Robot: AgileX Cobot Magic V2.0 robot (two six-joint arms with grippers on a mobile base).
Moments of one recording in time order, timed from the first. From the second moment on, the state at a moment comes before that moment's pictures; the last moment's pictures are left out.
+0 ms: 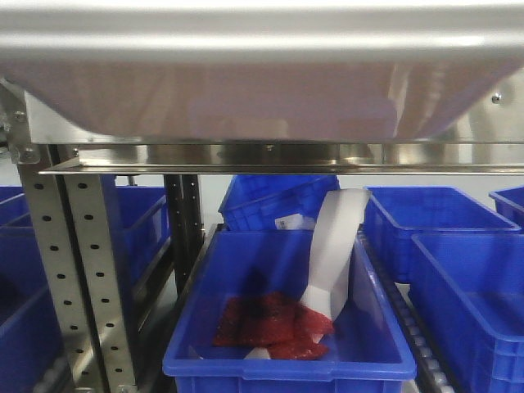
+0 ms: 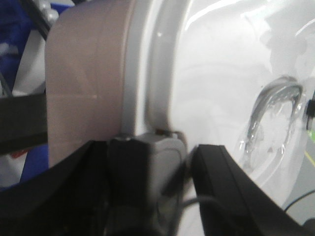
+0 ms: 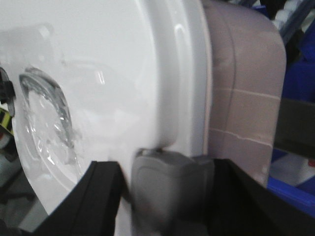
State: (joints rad) left arm 0.05 0.98 -0.93 -1.20 1.06 0.84; right arm -0.21 0.89 -0.87 1.21 1.14 -0.77
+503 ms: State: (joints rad) left arm 0.05 1.05 -0.95 -1.44 0.96 0.84; right arm -0.22 0.95 -0.87 1.45 1.08 -0.77
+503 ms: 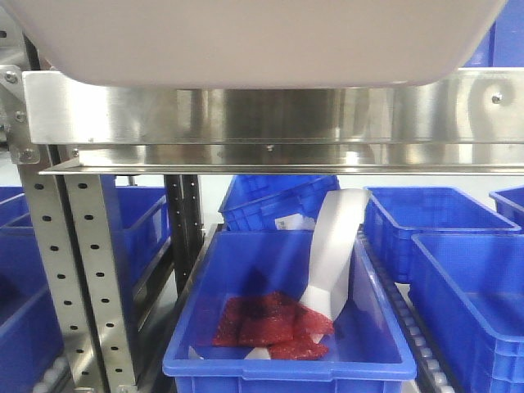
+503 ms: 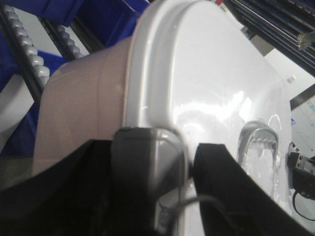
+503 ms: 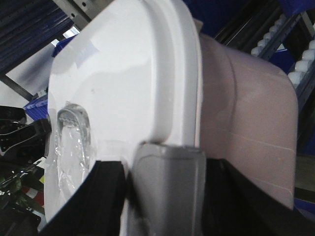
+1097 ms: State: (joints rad) left arm -0.02 1.35 -1.25 -1.47 0.91 0.84; right arm -0.17 1.22 -1.09 1.53 0.97 -0.75
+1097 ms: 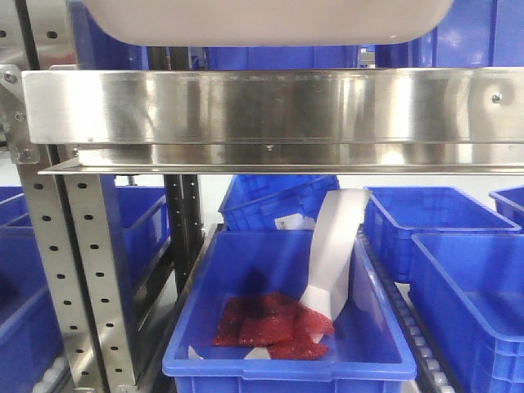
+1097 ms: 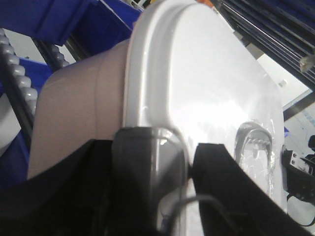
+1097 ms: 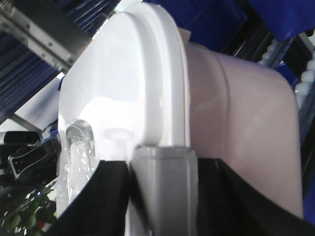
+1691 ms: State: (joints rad) left arm -0.08 1.62 -1.42 -1.59 0.77 0.84; right arm -0.14 1.56 -1.37 1.60 0.91 -0.74
